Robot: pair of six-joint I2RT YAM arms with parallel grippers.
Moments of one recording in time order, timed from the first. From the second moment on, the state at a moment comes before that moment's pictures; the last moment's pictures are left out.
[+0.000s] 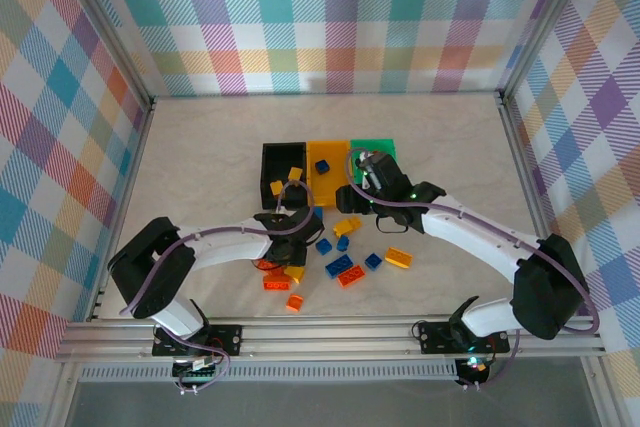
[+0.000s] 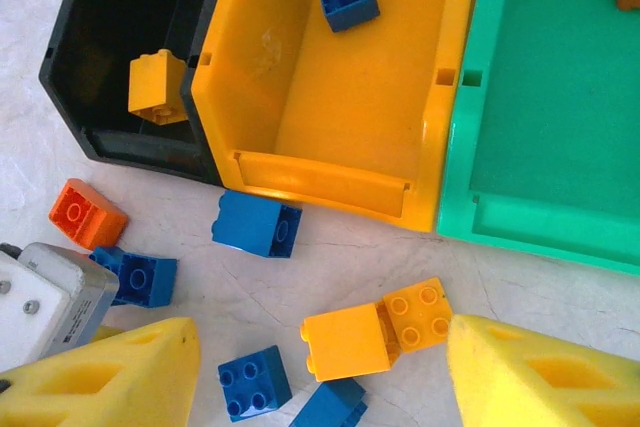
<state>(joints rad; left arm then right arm) -0.89 1.58 0.83 -0.60 -0.22 -0.76 0.72 1.38 0.98 -0.42 0.01 0.52</state>
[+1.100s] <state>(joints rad) -0.55 1.80 1.42 -0.64 -0.26 -0.63 0.67 1.27 0.92 -0.43 0.01 0.53</state>
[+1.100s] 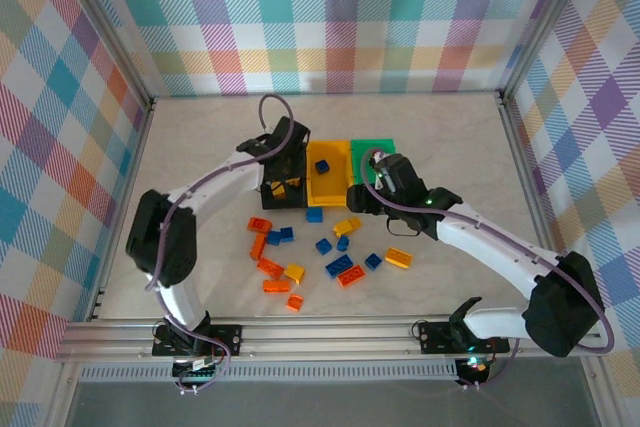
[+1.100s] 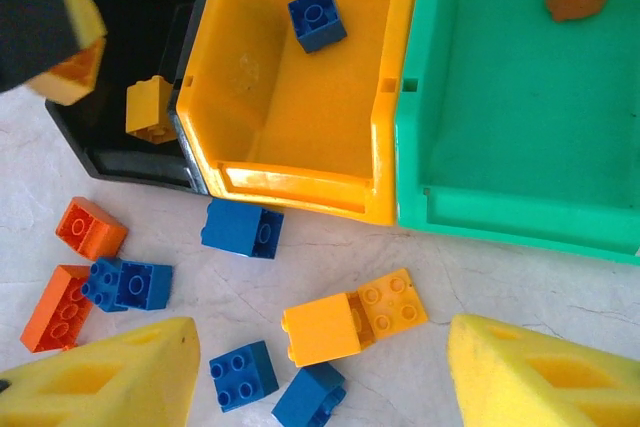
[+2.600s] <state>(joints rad) -0.67 1.27 0.83 -0.46 -0.07 -0.79 0.57 1.28 0.71 -0.72 0.03 0.68</state>
